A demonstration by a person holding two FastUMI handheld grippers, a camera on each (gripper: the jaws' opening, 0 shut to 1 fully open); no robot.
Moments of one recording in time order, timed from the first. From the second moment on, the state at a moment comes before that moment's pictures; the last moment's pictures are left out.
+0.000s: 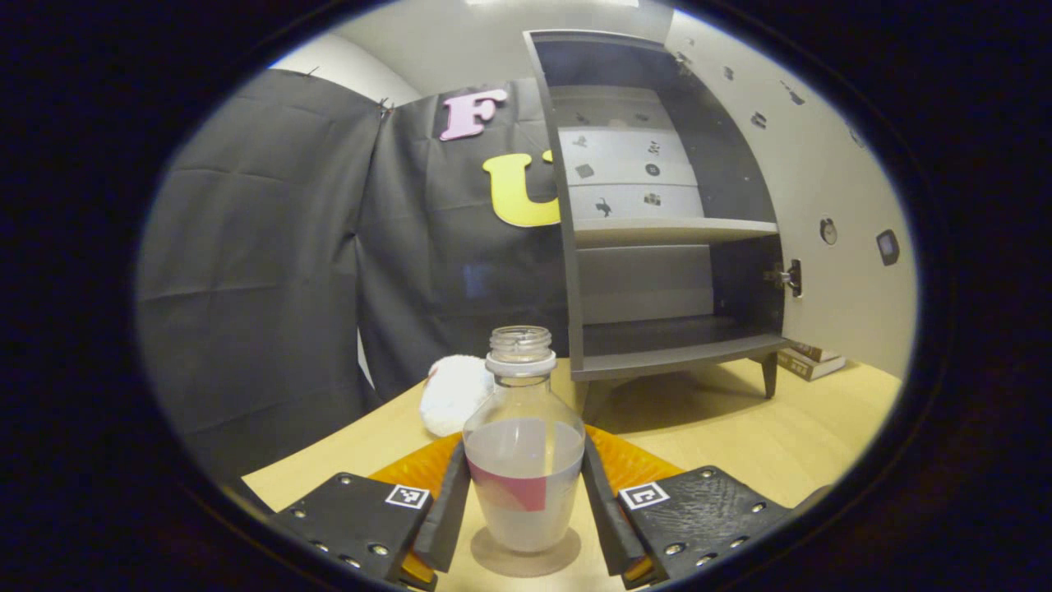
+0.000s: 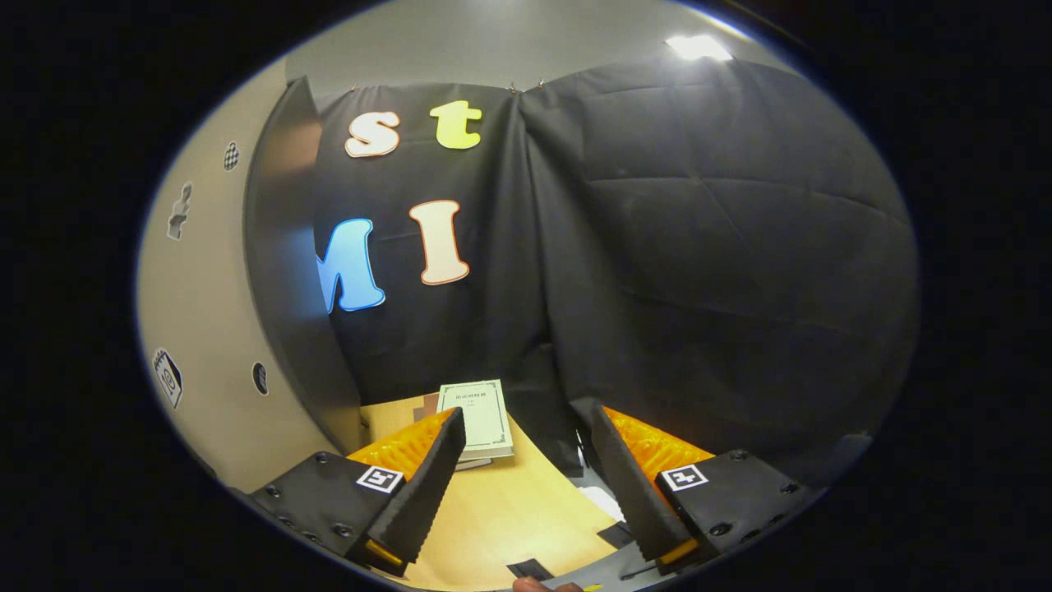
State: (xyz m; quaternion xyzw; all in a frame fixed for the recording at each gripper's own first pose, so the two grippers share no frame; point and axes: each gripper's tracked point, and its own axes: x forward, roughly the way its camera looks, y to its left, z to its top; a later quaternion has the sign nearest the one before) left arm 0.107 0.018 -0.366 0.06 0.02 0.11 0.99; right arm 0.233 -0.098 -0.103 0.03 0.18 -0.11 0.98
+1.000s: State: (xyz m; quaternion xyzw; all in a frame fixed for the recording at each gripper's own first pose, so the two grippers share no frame) left arm 0.088 0.024 -0.397 0.04 0.05 0.07 1.00; right arm 0.203 -0.129 -0.157 0.08 0.22 -0.18 0.95
